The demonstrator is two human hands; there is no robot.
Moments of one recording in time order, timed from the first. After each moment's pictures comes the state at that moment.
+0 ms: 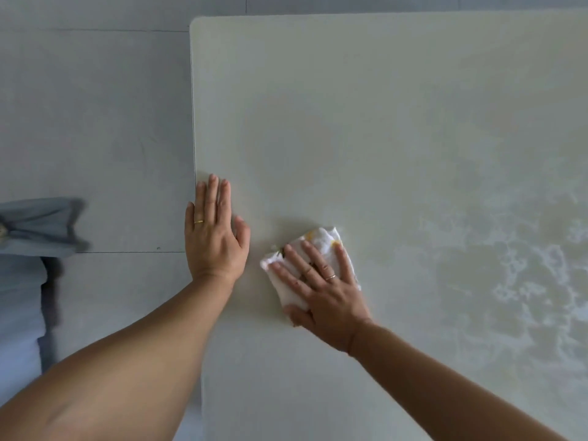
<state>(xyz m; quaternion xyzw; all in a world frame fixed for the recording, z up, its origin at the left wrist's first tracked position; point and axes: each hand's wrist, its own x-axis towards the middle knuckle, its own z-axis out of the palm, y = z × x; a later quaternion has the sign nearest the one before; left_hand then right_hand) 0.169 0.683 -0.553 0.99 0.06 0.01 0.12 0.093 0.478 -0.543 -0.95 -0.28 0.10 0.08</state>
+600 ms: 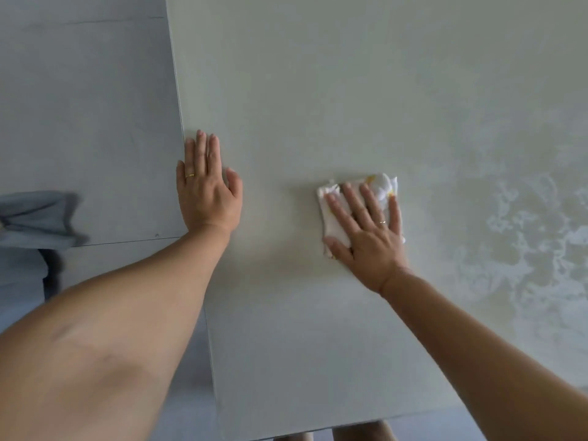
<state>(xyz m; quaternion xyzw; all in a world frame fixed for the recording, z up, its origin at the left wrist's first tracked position) 0.167 0.685 -0.559 0.99 0.06 0.00 0.12 0.074 0.428 -0.544 -0.99 -0.11 0.10 0.06</state>
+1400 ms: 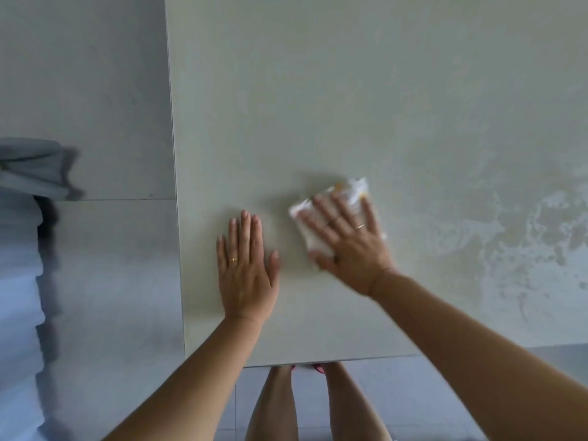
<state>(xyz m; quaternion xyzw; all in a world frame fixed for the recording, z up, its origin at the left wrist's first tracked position) -0.061 0.598 -0.549 0.99 0.03 -0.07 0.10 -0.013 0.399 -0.543 -0.96 -0.23 0.11 0.05</state>
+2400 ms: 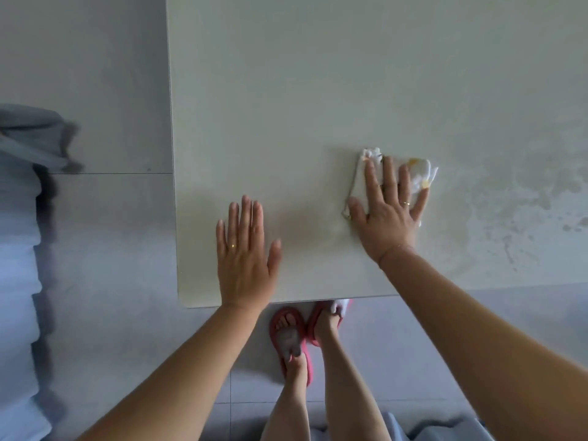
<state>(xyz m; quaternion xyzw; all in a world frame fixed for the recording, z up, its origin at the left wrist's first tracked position) -0.138 0.590 -0.541 0.99 0.00 -0.04 0.11 -0.069 0.363 -0.538 -0.98 0.08 0.13 0.10</state>
